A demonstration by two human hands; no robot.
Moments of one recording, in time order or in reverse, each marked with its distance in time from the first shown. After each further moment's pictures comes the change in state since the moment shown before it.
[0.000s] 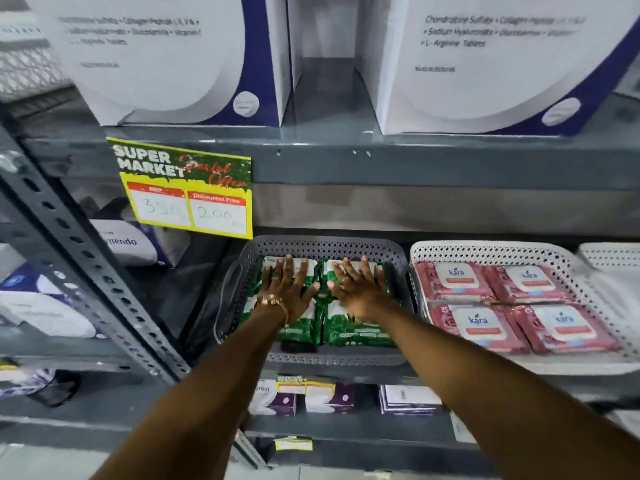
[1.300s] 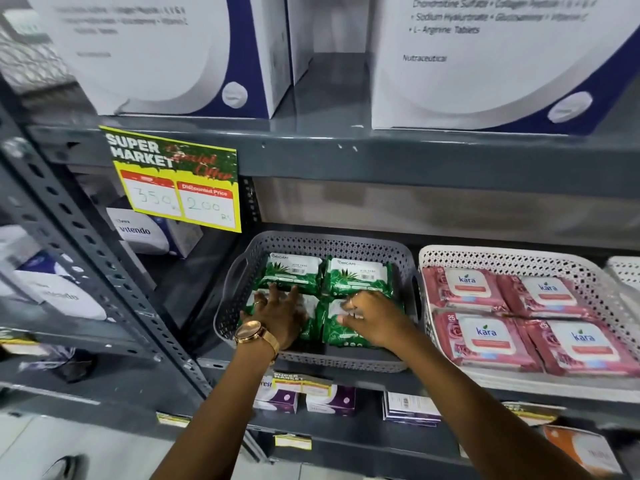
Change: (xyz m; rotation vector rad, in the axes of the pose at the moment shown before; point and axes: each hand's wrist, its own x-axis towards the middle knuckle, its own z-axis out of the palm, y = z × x) left_hand -0.065 0.009 -0.013 -0.154 -0.136 -0.189; right_hand -0.055 0.002 -0.010 0.274 0.024 -0.121
